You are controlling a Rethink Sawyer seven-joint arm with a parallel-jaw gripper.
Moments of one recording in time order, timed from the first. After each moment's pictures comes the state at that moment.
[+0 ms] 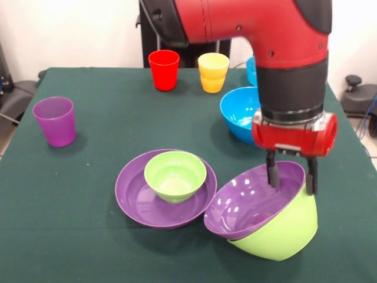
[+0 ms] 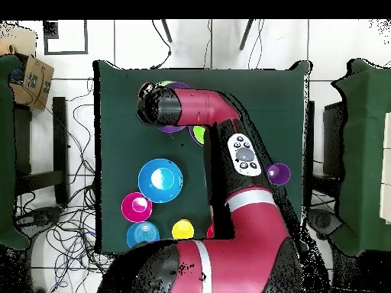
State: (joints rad) arm -0.29 -0.45 0.33 1.30 -0.16 0.52 2.33
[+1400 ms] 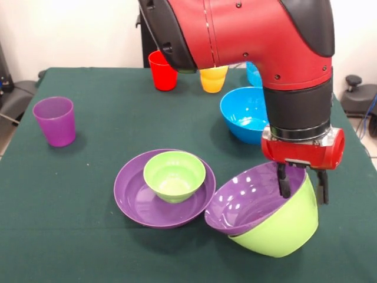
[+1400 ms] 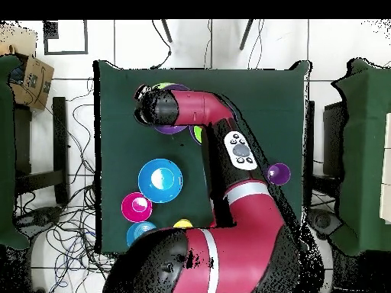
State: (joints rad) arm -0.29 -0.40 0.38 1.28 -0.18 0.51 2.33
